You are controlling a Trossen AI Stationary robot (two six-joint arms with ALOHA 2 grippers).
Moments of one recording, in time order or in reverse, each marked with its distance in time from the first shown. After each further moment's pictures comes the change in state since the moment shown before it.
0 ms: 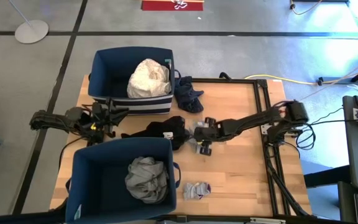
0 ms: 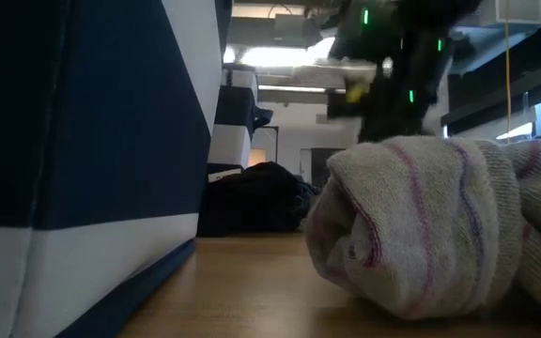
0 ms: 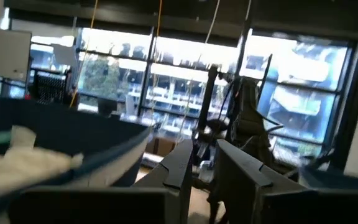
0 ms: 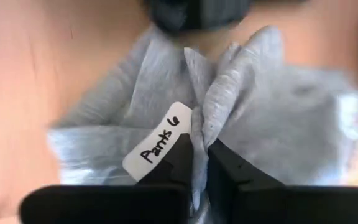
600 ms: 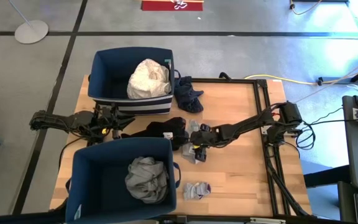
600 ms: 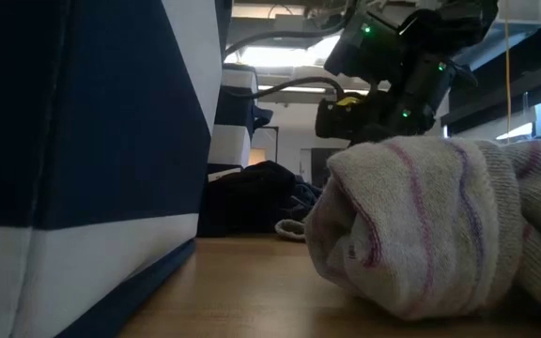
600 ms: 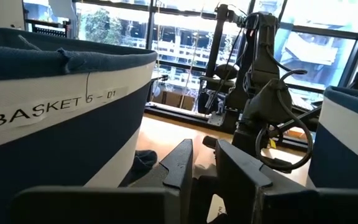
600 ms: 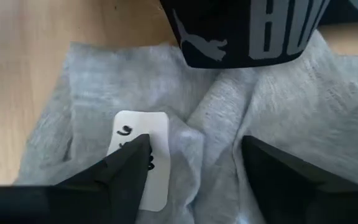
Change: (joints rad) left arm 0.001 0.000 -0.040 -0.205 -0.005 -0.062; right arm 0.017 0.121 -0.090 0.300 -0.091 0.089
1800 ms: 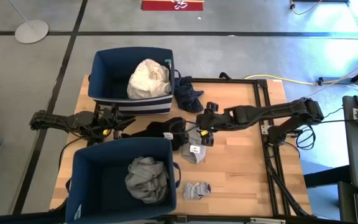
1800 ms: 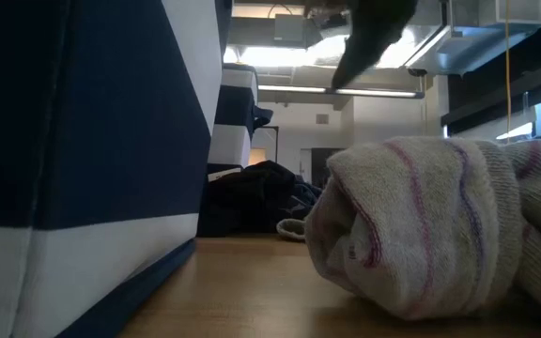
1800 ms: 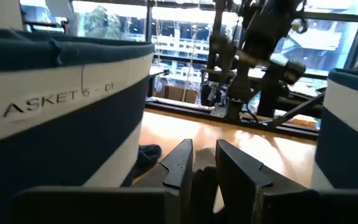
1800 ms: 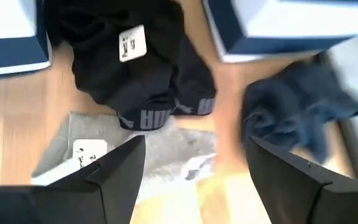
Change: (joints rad) left arm 0.000 0.000 0.000 -0.029 0.004 0.045; right arm -0.024 -0.312 0.392 -0.565 0.175 -0.200
